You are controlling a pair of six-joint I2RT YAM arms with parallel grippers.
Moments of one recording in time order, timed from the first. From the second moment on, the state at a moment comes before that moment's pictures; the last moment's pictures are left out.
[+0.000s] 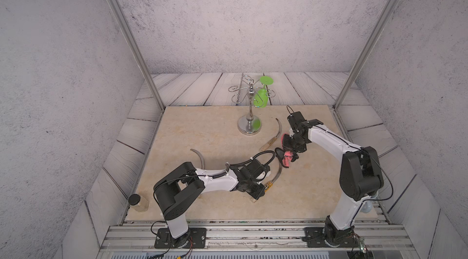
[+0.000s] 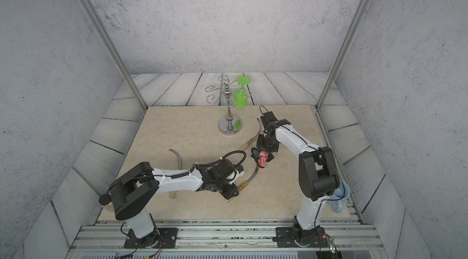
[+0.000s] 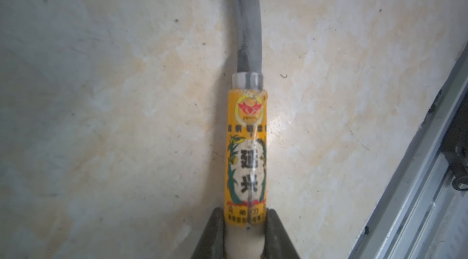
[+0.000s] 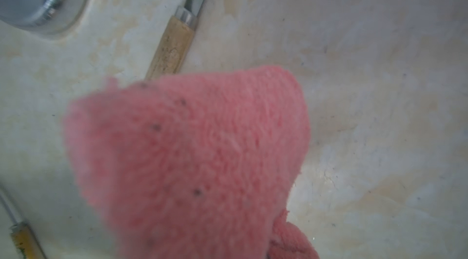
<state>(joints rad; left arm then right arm) -1.01 1.74 0.90 -0.23 0.25 -0.29 0.32 1.85 1.41 -0.91 -0.13 0.51</state>
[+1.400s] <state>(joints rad) -1.01 1.74 0.92 -0.27 0.24 -0.31 0.62 1.51 0.82 -0.64 -0.23 0.71</state>
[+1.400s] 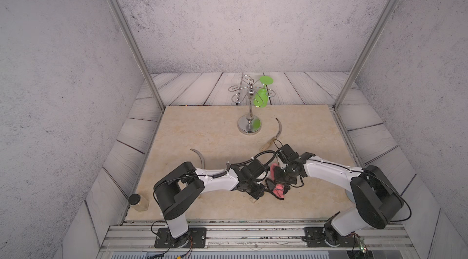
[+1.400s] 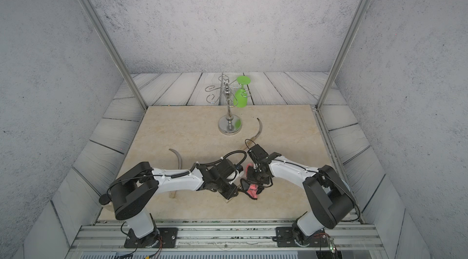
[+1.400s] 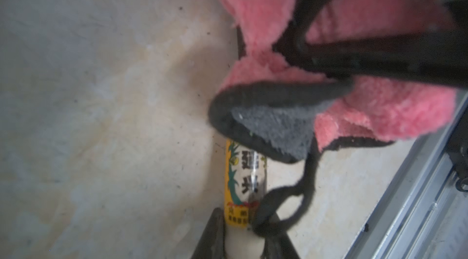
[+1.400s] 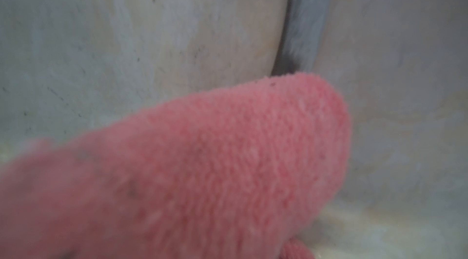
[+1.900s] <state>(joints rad) -0.98 1.80 1.00 -0.31 0.18 -0.28 0.44 1.33 0.99 -0.98 -0.10 0.61</state>
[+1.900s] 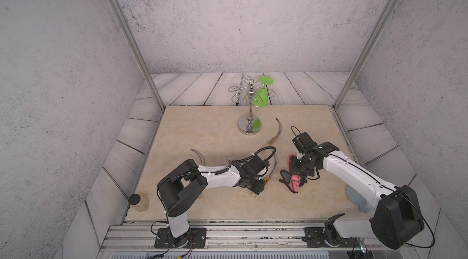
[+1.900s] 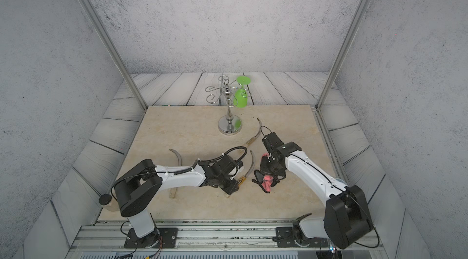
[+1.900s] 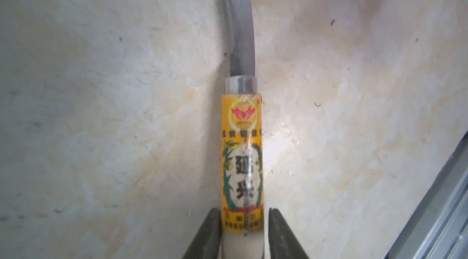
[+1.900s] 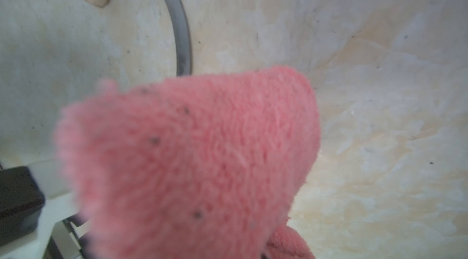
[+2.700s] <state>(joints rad) -0.98 1.93 1.24 -0.48 0.13 -0.25 0.21 1.26 0.91 -0.91 -0.22 0.44</state>
